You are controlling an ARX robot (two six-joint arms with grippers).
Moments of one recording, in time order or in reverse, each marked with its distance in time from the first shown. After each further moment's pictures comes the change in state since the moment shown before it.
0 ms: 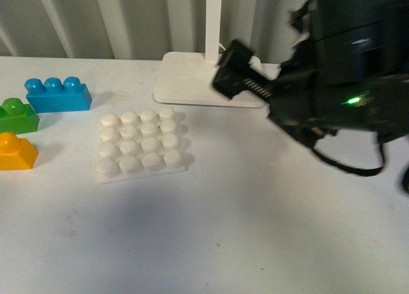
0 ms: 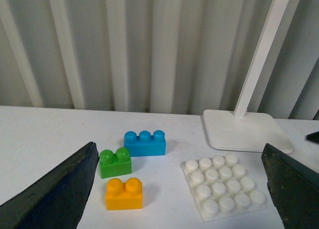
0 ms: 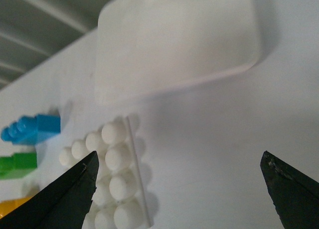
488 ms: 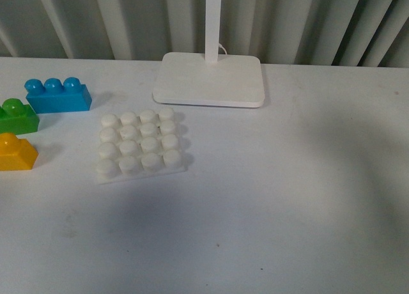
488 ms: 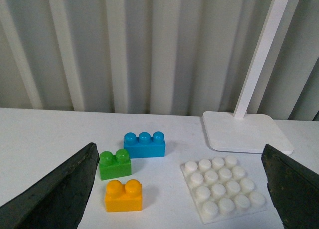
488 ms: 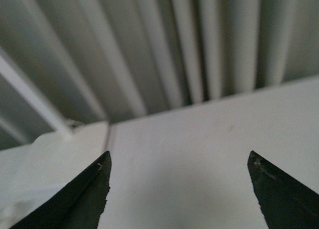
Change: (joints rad) left arm 0.000 0.000 0.000 0.000 0.001 0.000; right arm -0.562 -0.756 -0.556 0.249 -0.098 -0.513
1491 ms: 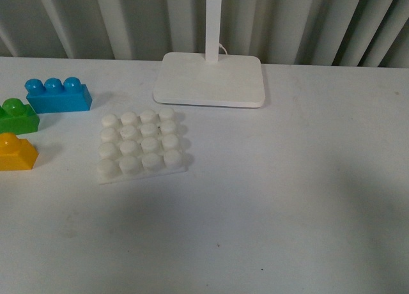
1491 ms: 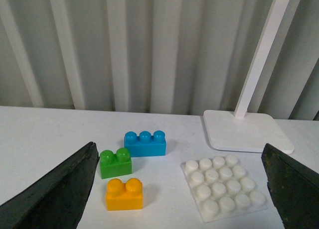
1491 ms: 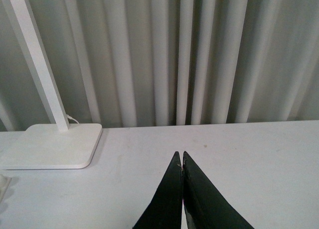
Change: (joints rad) left arm 0.000 0.000 0.000 0.000 -0.001 0.000; right arm 0.145 -0.802 -0.309 -0.332 0.195 -0.204
